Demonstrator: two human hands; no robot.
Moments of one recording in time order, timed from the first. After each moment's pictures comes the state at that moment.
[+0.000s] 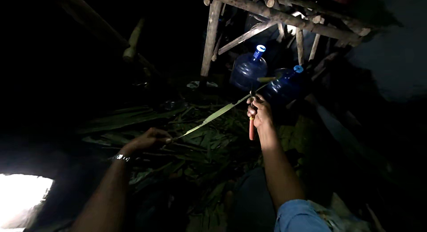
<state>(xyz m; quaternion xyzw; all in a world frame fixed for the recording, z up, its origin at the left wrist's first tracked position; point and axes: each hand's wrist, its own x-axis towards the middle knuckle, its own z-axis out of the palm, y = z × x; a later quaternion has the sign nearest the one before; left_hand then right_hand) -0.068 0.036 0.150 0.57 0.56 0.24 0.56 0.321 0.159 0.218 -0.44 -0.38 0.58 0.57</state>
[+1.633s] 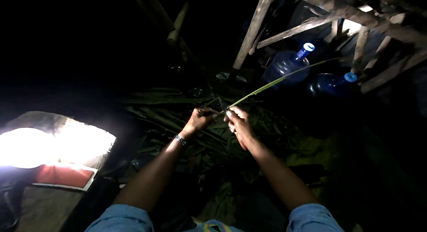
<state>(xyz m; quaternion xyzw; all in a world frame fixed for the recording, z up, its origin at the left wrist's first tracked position) 0.003 0.039 0.153 0.43 0.53 0.52 0.51 0.183 0.093 0.167 -0.39 -0.58 0.62 0.37</state>
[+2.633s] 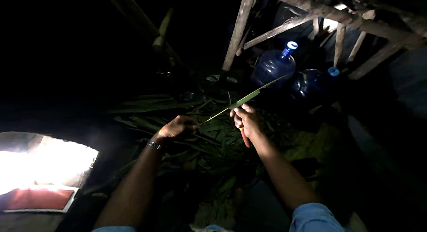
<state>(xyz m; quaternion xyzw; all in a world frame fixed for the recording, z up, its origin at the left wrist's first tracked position) -0.037 0.027 0.173 0.49 0.55 0.35 0.58 0.223 0.119 0.183 -0.40 -0.48 0.65 0.43</state>
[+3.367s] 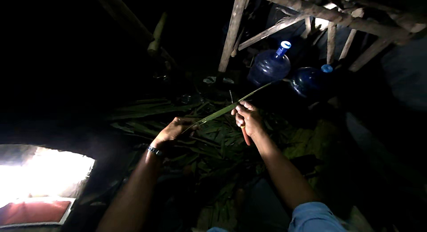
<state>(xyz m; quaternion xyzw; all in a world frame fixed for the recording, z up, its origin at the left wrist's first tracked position) -0.031 0.028 0.177 0.46 0.52 0.42 0.59 0.236 0.126 0.193 -0.39 -0.47 0.65 0.45</state>
